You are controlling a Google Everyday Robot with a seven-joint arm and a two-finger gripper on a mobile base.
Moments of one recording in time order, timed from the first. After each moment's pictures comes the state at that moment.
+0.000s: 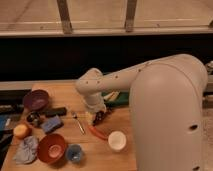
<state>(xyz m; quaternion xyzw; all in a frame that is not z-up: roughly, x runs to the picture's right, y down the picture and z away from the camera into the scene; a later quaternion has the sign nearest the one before) -0.048 0.158 0.781 -0.35 0.16 0.33 0.86</state>
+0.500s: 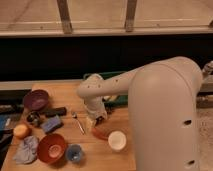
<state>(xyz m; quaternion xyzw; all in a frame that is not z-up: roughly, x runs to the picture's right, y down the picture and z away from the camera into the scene) -0.046 0.196 0.786 -0.38 0.18 0.33 0.84</state>
